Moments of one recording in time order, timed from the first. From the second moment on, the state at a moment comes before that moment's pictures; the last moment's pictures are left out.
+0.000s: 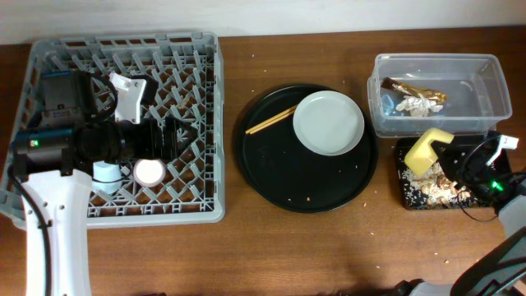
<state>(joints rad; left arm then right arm) 0.11 1.40 1.54 -1.21 0.65 0.14 -0.82 1.55 0.80 -0.27 -1.43 0.26</state>
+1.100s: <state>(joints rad) 0.11 1.40 1.54 -1.21 0.65 0.14 0.36 1.67 1.43 -0.82 -0.14 0.19</state>
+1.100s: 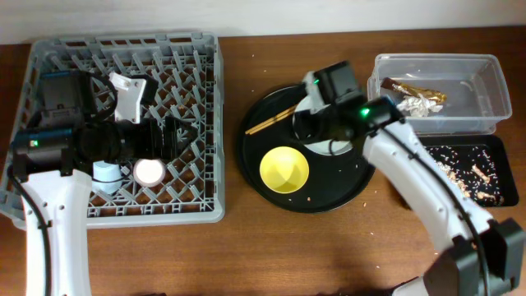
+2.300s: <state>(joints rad) -0.46 1.96 1.55 -0.52 0.14 0.13 -0.03 1.34 1.42 -1.12 -0.07 0.20</state>
